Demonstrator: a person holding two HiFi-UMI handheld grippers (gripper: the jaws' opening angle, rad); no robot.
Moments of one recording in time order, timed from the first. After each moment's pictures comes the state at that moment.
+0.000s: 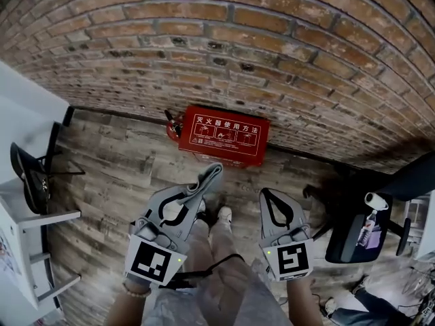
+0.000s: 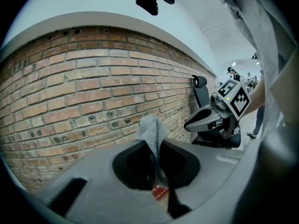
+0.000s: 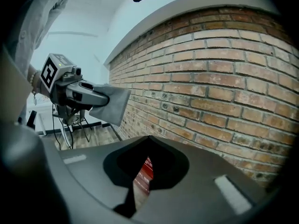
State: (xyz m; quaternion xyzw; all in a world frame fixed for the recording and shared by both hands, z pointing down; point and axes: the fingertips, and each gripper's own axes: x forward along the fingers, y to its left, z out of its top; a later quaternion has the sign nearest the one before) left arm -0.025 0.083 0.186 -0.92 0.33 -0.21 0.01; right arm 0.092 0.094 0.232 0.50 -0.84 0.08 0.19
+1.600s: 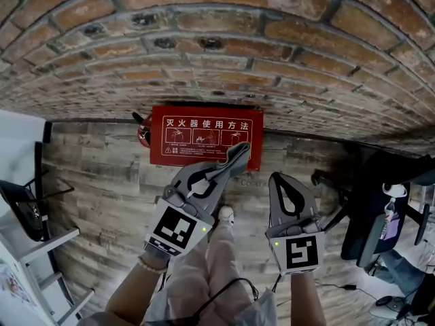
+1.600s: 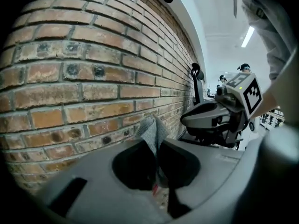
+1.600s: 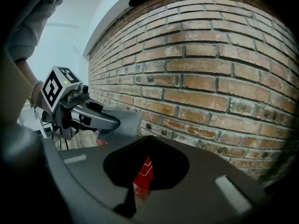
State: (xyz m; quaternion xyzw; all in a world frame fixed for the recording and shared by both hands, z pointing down) left arm 0.091 -0.025 0.385 -0.95 0.22 -0.21 -0.09; right arm 0.168 0.003 0.371 0.58 -0.78 0.12 0.20
